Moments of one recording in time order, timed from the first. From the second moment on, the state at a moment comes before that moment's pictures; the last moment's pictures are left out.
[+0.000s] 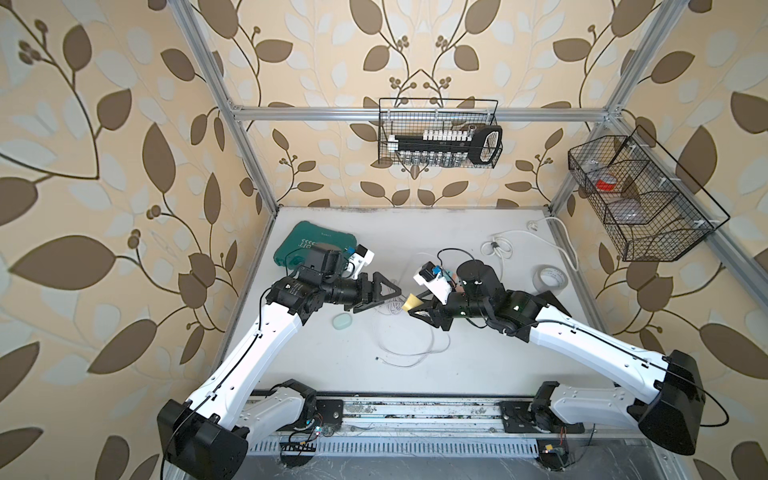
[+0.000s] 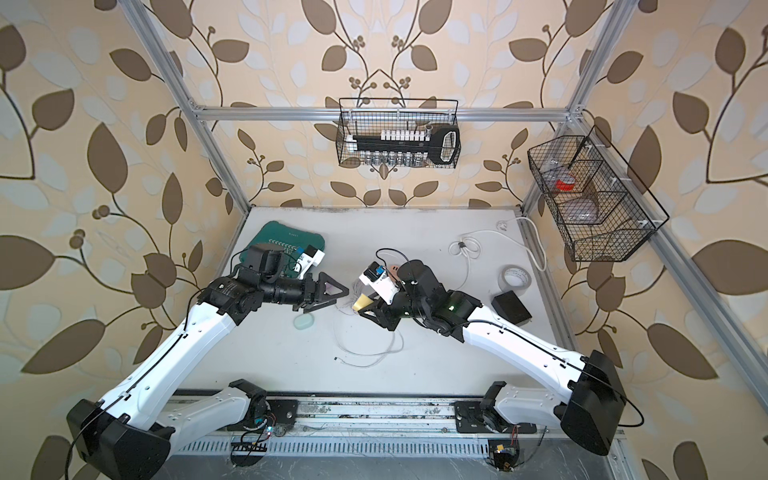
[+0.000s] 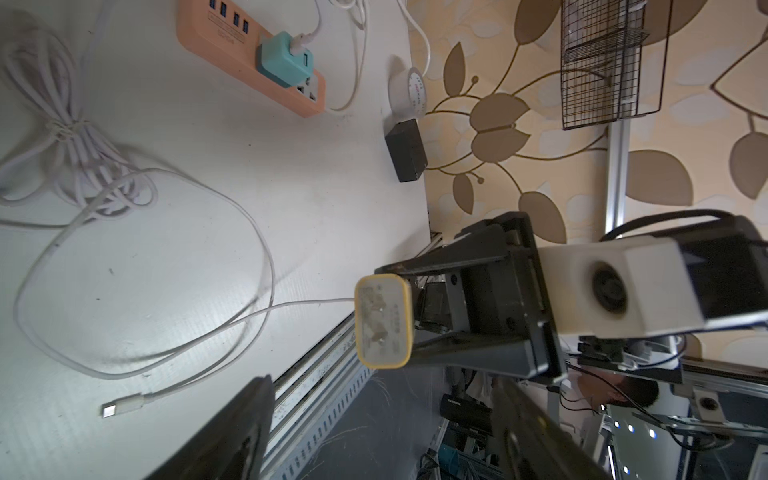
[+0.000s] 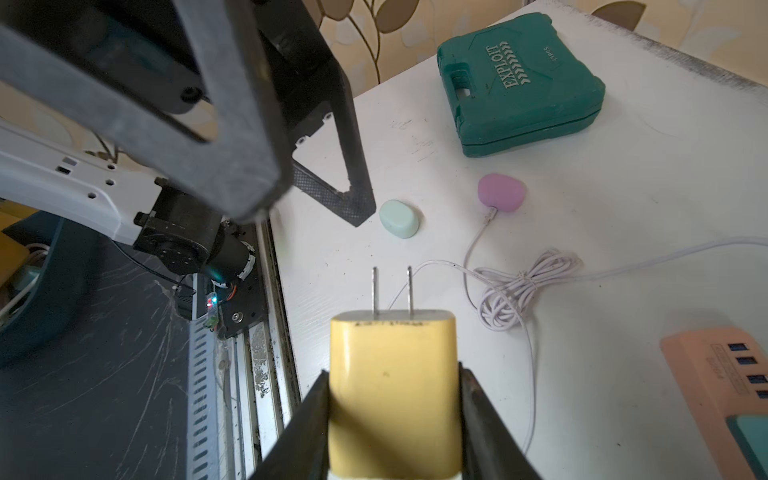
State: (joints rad) left arm -0.36 1.06 1.01 -0.69 0.87 -0.68; right arm 0.82 1.22 0.96 -0.31 -0.33 0.04
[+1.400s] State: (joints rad) left arm -0.45 1.14 0.94 -0.46 0.85 -0.79; right arm 0.71 1.10 0.91 -0.24 -0.29 0.27
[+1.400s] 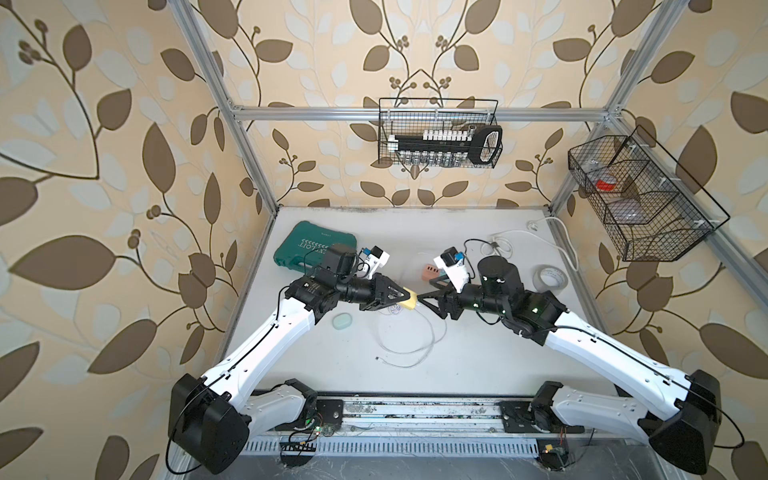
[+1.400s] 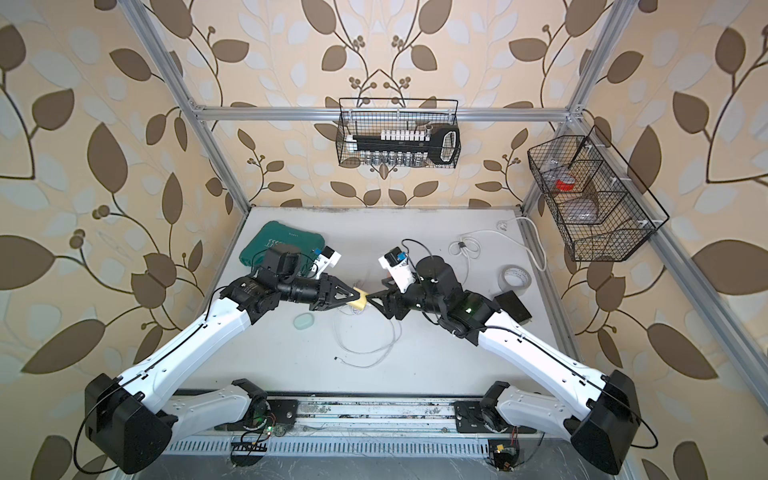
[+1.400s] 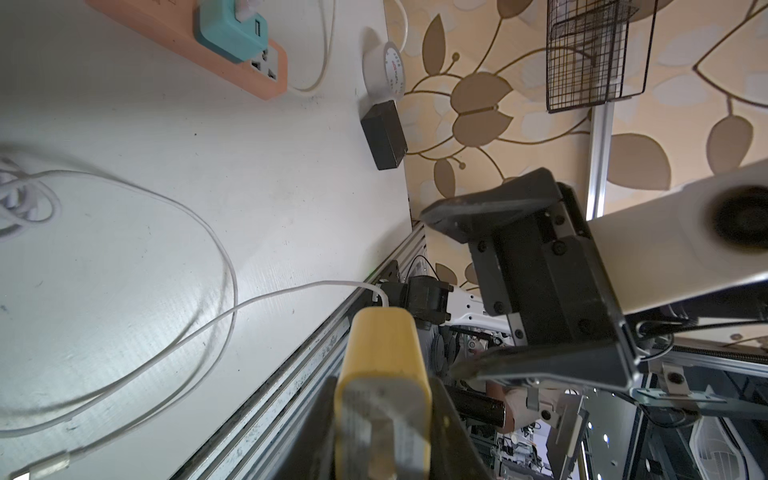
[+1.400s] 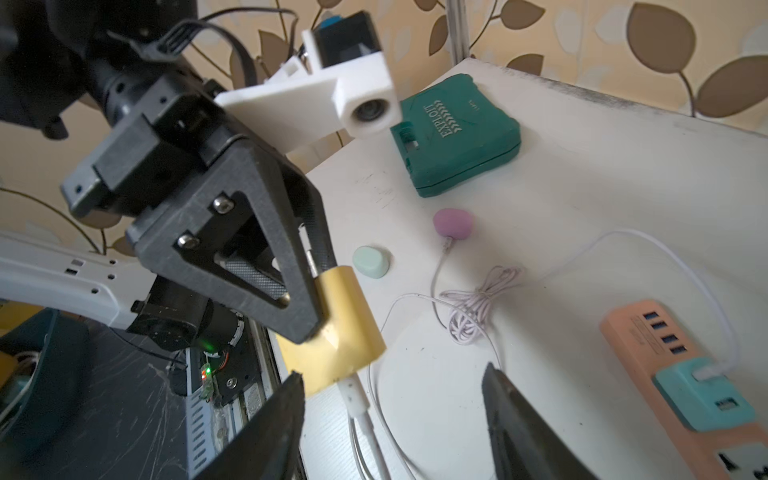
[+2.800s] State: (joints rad) left arm -0.45 0.97 0.75 0.19 0.83 -1.11; right arm 0.63 1.24 0.71 0.68 -0.76 1.07
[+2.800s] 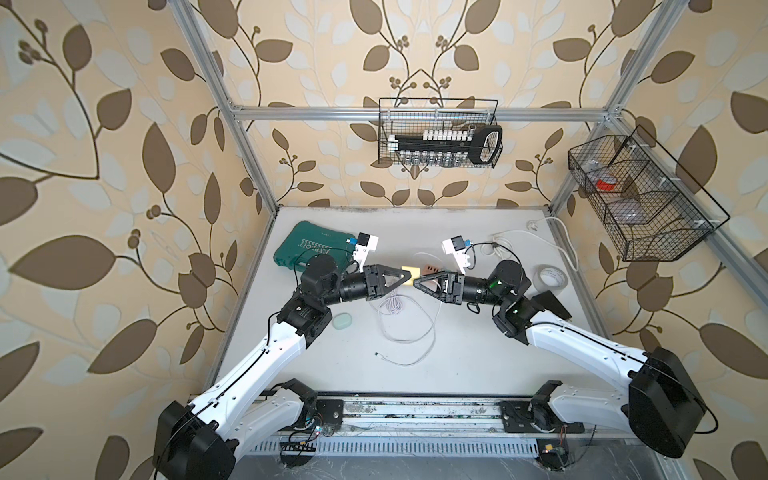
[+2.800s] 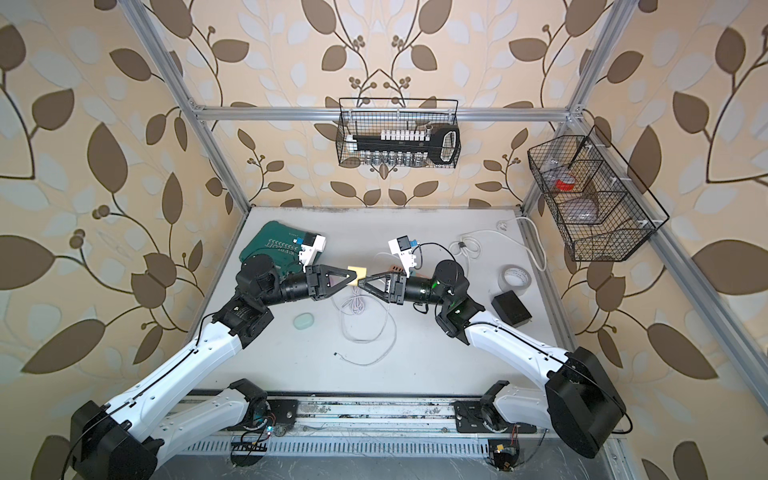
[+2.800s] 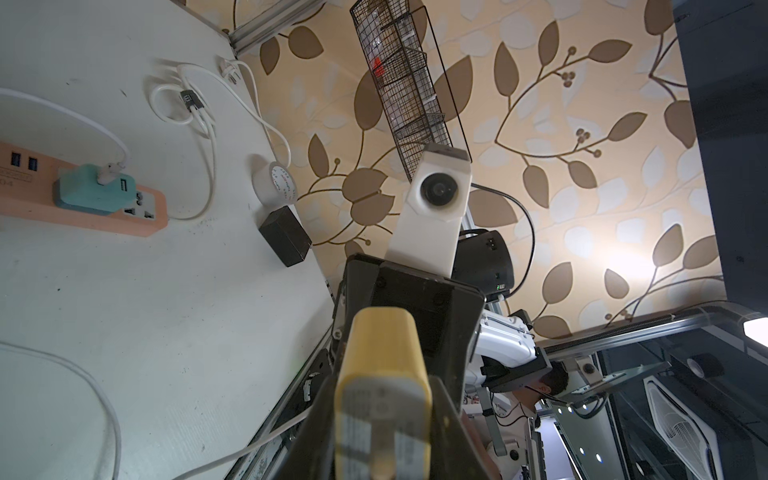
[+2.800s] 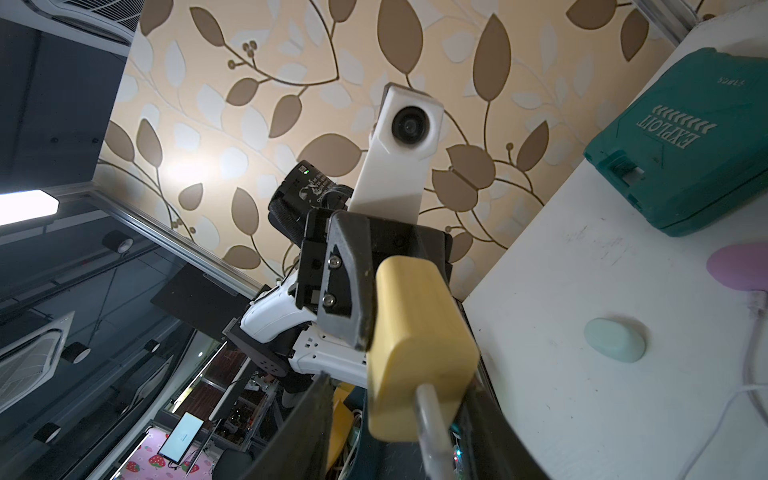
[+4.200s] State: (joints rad) left arm -0.42 0.78 0.75 -0.27 0.62 -0.91; right arm 0.53 1.14 1.01 -0.13 -0.64 0.58
